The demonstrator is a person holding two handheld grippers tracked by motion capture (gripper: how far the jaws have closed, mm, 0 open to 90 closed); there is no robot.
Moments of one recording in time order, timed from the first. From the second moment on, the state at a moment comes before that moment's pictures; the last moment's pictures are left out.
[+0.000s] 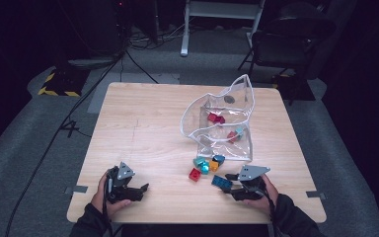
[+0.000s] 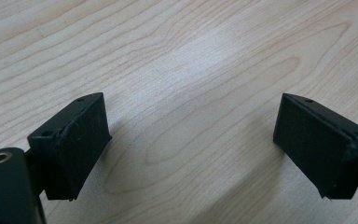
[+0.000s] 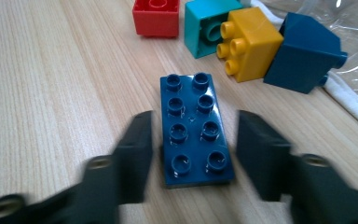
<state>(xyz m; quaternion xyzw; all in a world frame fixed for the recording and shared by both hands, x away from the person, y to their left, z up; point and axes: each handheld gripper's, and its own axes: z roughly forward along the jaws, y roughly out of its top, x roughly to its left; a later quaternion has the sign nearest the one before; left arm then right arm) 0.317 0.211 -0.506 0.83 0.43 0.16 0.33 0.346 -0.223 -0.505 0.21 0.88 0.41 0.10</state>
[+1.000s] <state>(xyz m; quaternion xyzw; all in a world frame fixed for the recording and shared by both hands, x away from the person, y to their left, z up) 0.317 0.211 -0.506 0.83 0.43 0.16 0.33 0.342 -0.272 -0.462 0.25 0.83 0.47 0.18</state>
